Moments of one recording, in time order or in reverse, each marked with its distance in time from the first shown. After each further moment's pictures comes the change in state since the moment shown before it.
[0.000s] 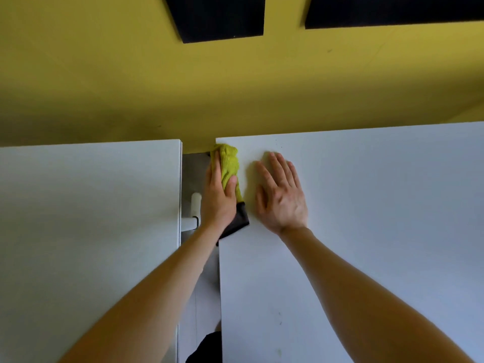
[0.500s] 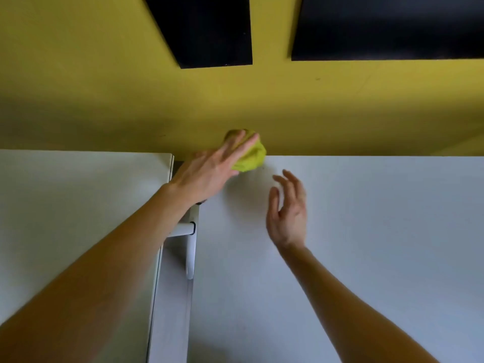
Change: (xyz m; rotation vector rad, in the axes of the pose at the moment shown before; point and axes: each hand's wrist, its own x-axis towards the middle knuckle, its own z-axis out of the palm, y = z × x) left_hand 0.059 0.115 -0.051 0.875 -0.207 0.662; right_hand 0.008 0.029 -0.057 0.457 0.171 0.296
